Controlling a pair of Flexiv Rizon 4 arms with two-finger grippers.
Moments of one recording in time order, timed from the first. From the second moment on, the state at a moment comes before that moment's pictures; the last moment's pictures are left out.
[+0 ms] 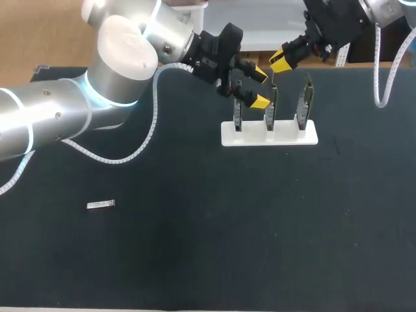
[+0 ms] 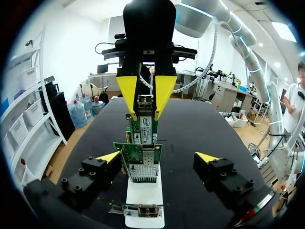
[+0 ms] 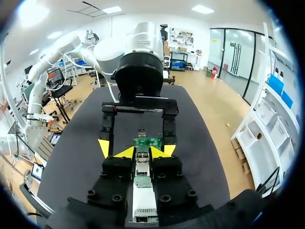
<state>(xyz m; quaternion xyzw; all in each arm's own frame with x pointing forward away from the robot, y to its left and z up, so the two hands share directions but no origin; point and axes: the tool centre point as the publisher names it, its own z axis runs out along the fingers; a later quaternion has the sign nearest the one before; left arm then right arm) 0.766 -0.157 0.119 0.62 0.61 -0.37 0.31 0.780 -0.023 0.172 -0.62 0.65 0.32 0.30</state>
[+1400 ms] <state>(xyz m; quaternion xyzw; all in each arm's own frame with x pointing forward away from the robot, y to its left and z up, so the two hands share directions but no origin) 0.766 -0.157 0.119 0.62 0.61 -0.37 0.31 0.778 -0.024 0.158 -0.62 0.66 0.32 0.29</state>
